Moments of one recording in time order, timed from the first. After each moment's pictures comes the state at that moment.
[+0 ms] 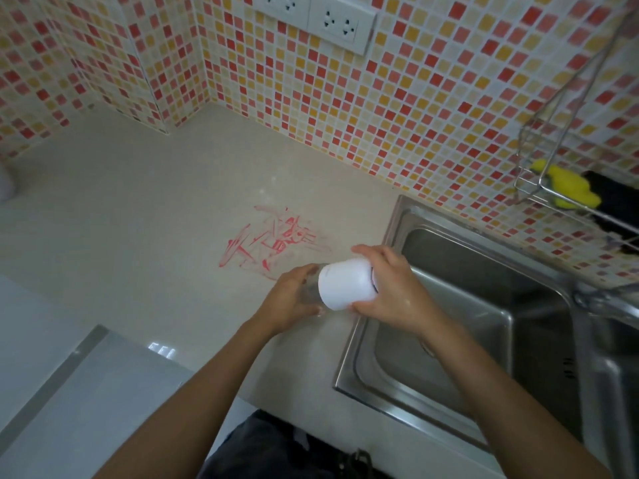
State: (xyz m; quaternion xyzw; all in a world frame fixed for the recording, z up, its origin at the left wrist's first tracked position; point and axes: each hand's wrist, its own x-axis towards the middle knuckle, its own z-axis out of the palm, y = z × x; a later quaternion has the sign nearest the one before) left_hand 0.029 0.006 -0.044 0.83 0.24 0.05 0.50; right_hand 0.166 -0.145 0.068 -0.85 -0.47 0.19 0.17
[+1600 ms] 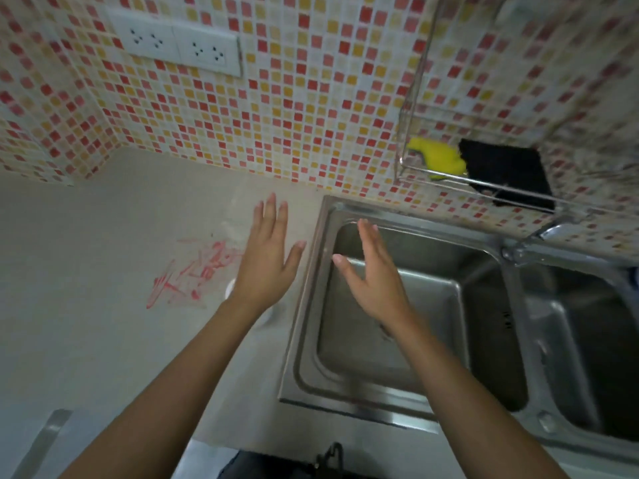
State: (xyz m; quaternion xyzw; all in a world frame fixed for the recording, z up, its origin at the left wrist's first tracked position) left_hand 0.125 -0.053 0.069 0.93 0.17 0.18 0.25; right_hand 0.221 -0.228 0.071 -0.88 -0.32 0.07 0.35
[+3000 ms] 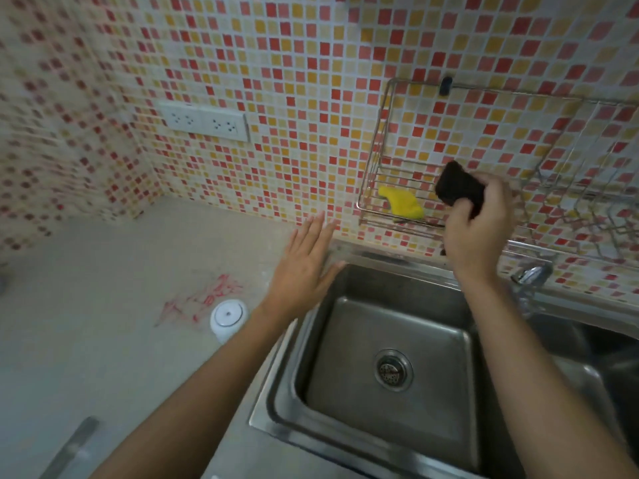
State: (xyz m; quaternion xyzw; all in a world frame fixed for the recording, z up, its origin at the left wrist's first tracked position) left_hand 0.186 -0.142 0.120 0.96 0.11 0.22 0.13; right_hand 0.352 -0.321 0.191 -0.76 -0.25 -0.32 0.51
